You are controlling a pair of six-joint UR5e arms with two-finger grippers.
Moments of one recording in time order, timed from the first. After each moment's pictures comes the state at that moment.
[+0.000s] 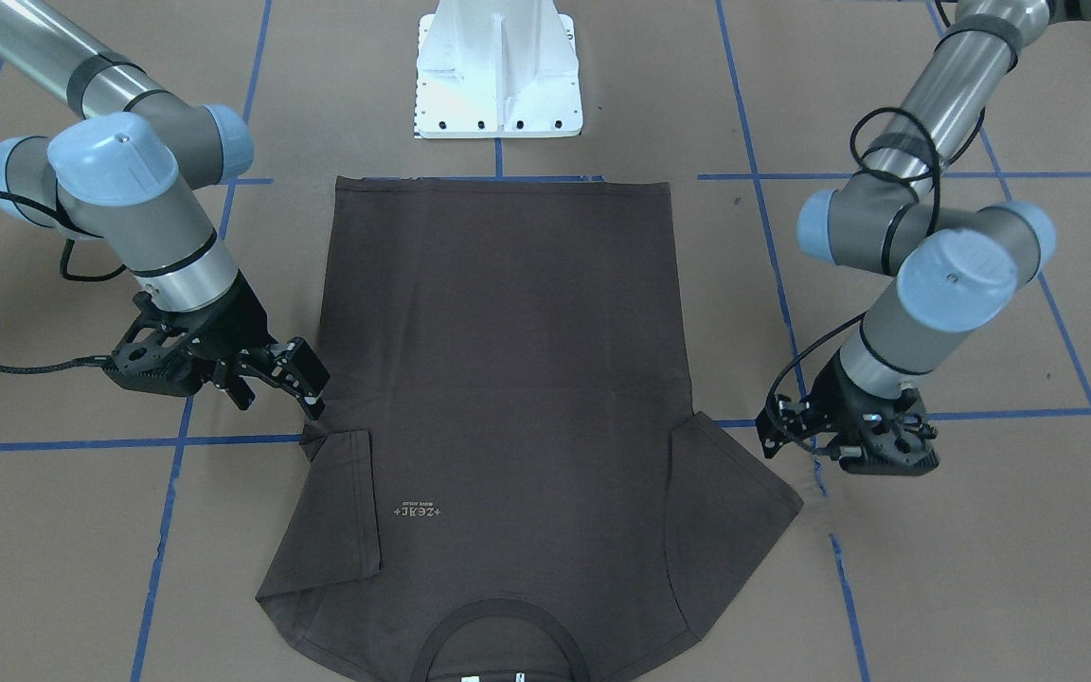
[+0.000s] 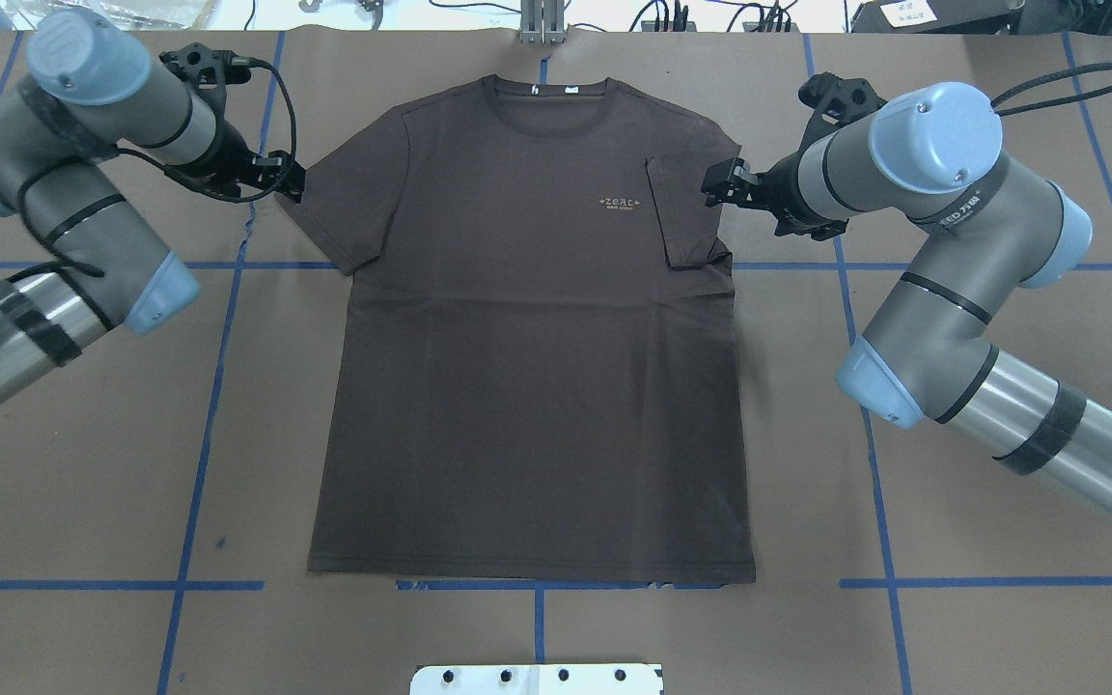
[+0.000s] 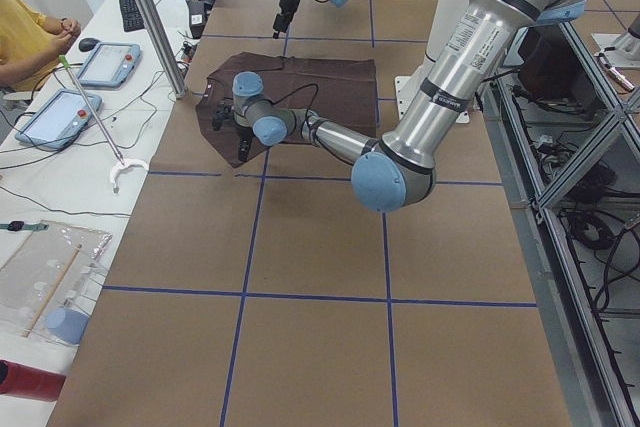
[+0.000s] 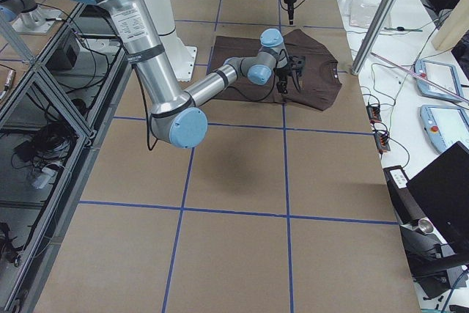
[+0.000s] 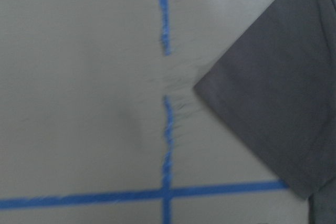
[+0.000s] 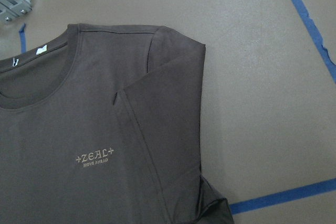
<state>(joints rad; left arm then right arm) -0.92 -2.17 -1.23 -2.11 -2.01 -0.91 0.79 -1.12 1.62 -1.08 1.86 1.42</state>
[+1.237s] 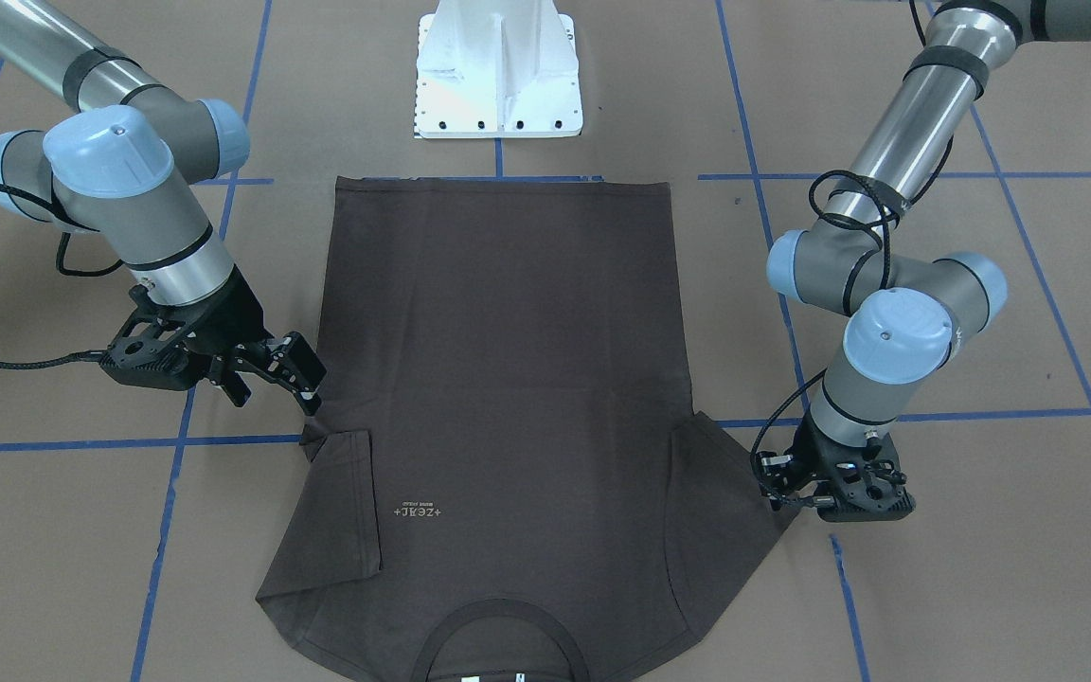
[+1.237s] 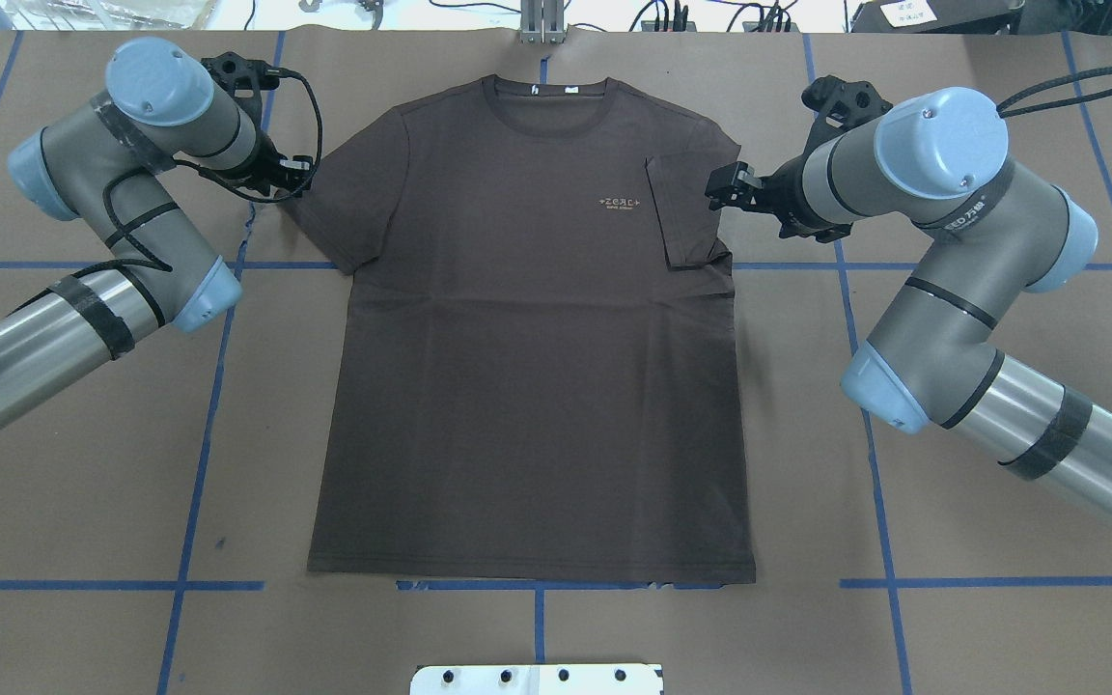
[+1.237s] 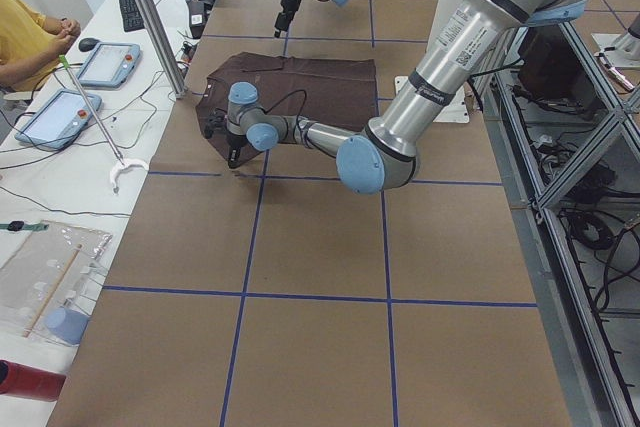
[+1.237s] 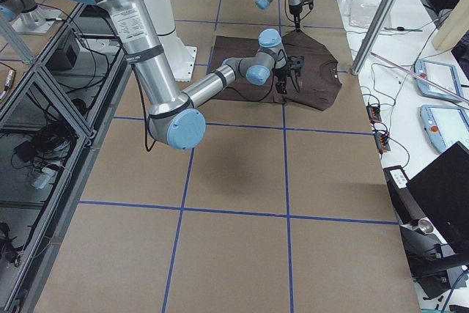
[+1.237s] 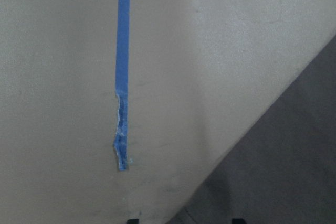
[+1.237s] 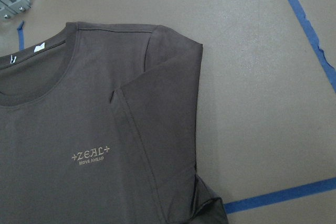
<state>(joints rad) -0.89 -2.24 -1.06 -2.16 -1.91 -0.92 0.79 -1.13 1.63 -1.08 1.85 1.40</state>
